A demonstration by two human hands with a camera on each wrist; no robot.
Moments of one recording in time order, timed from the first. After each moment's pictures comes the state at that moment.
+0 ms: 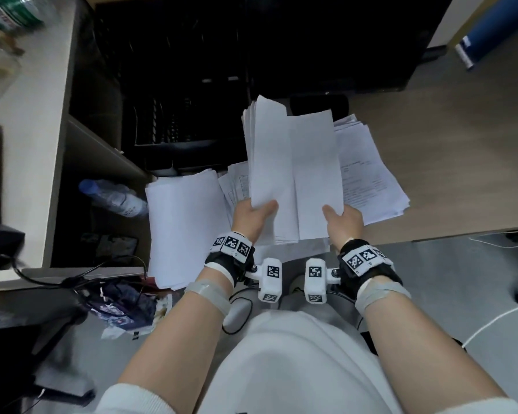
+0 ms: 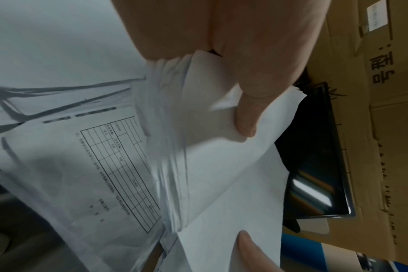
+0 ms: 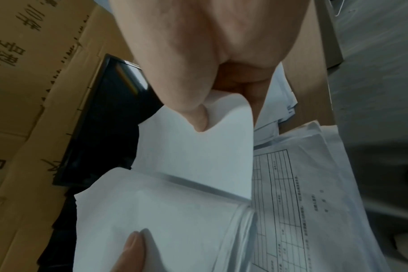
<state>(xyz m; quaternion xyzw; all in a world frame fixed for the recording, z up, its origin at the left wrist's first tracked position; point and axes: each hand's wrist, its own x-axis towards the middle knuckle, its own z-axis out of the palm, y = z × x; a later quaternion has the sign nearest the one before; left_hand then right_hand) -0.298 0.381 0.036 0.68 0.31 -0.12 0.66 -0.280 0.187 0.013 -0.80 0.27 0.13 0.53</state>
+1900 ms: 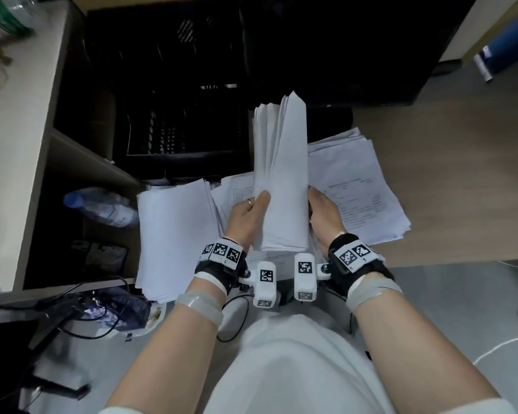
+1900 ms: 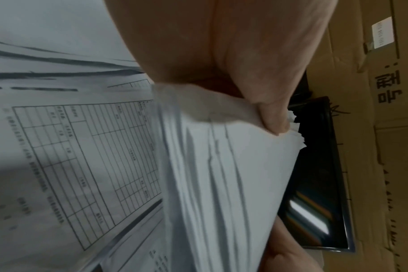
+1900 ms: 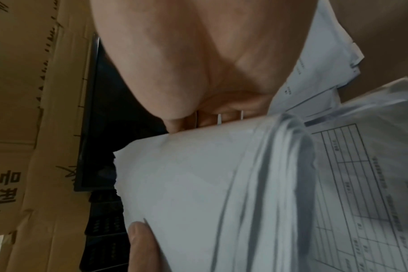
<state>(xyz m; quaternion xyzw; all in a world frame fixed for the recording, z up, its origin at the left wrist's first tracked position) -0.251 0.366 0.032 0.66 0.29 -0.11 0.69 -0.208 0.204 0.026 -0.70 0.18 0.23 0.65</state>
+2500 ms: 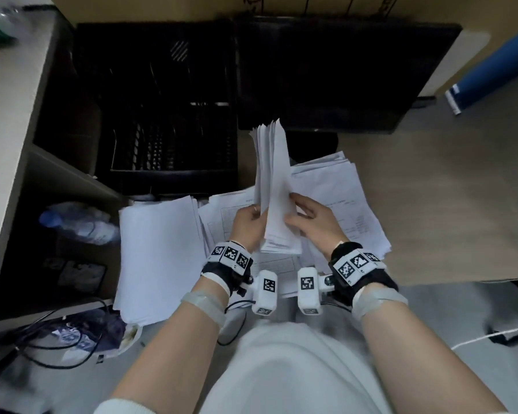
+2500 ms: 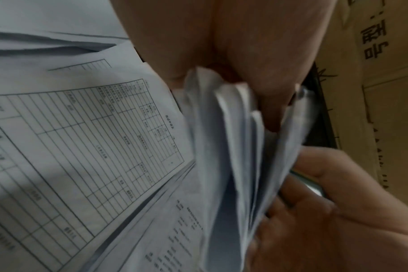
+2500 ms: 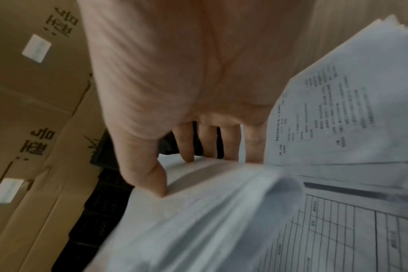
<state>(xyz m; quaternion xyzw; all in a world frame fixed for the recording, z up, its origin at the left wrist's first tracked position) -0.208 0.350 0.024 0.69 0.24 -0.11 0.68 -0.175 0.187 0.050 -0.74 0.07 0.29 0.60</state>
